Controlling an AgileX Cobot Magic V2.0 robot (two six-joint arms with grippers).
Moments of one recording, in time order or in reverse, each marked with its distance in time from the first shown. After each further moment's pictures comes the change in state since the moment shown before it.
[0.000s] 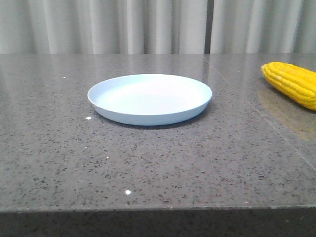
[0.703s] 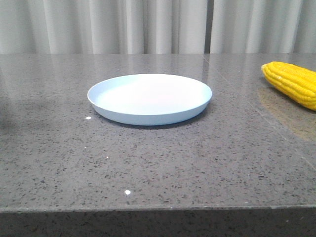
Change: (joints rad) left arm 0.000 0.929 -0.540 -0.003 0.199 0.004; right arm 0.000 0.000 0.000 0.000 0.000 0.000
